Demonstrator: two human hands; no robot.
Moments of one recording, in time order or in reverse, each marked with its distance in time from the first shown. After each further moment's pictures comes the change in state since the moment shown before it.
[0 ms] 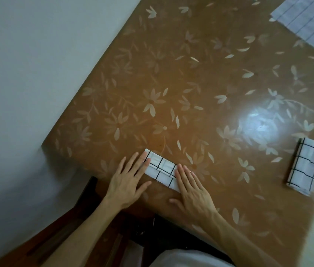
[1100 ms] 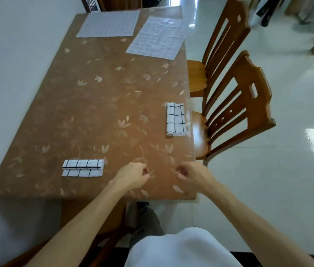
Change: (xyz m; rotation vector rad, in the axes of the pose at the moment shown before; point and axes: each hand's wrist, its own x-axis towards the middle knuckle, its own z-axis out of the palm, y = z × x) left_hand -0.008 0.369 -0.117 -0.067 -0.382 0.063; right_hand -0.319 0.148 -0.029 0.665 0.273 0.476
